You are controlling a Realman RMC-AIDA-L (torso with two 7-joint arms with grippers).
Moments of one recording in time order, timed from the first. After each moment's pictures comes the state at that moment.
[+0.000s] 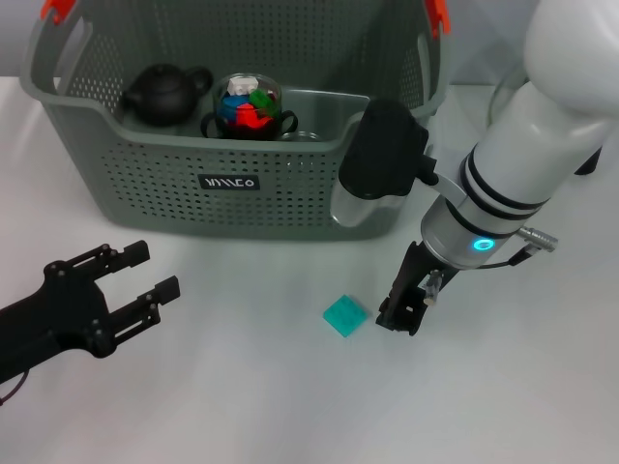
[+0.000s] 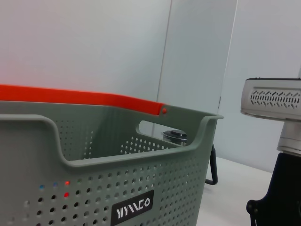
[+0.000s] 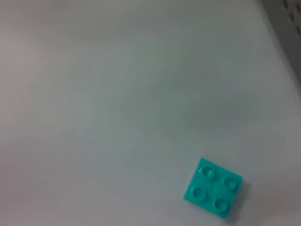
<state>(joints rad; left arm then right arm) -0.33 -2.16 0.07 0.63 2.22 1.77 -0.96 0.99 2.10 -1.72 -0.78 -2.41 -1.29 2.40</state>
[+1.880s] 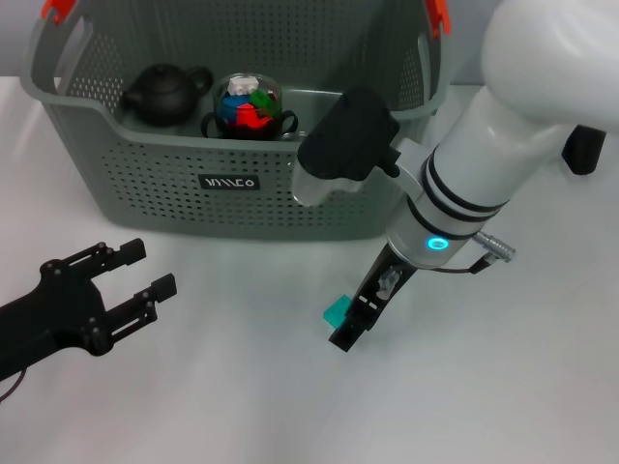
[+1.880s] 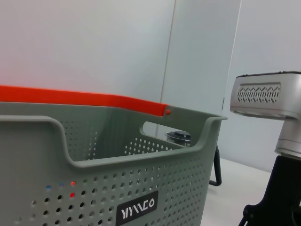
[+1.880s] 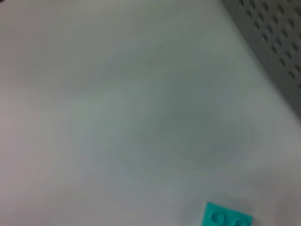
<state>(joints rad) -0.33 -2.16 0.06 0.63 2.22 1.77 -0.95 1.05 2.12 -1.81 -0.74 -2.34 -1.21 2.63</state>
